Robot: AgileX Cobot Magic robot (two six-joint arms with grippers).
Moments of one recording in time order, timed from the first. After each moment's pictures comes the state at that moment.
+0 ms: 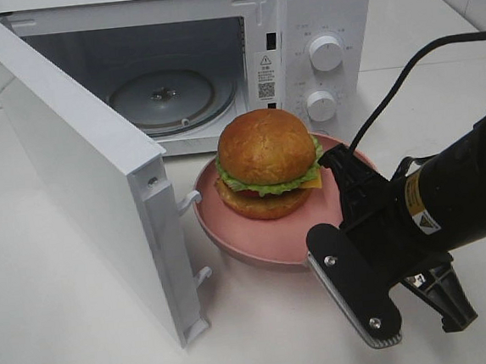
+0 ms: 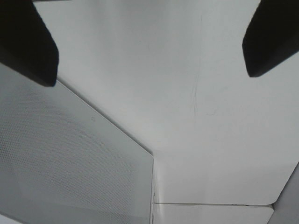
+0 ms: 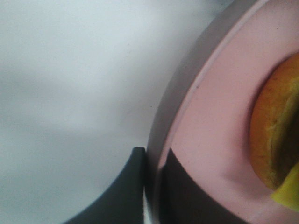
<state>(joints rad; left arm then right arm) 0.03 -0.01 -0.50 -0.14 1.04 0.05 0.74 1.43 -0.59 -0.40 0.28 -0.93</state>
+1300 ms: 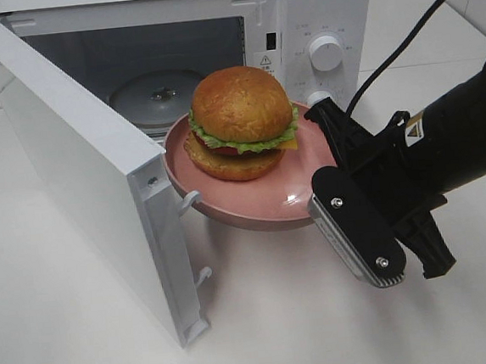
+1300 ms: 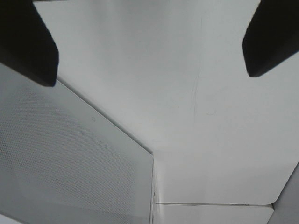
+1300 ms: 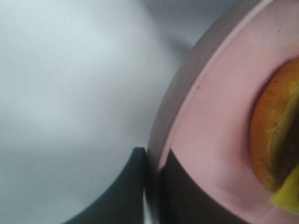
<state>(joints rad) 0.03 -0.01 -0.50 -0.14 1.04 0.05 0.59 1.44 -0.68 0.23 0.25 -1.72</state>
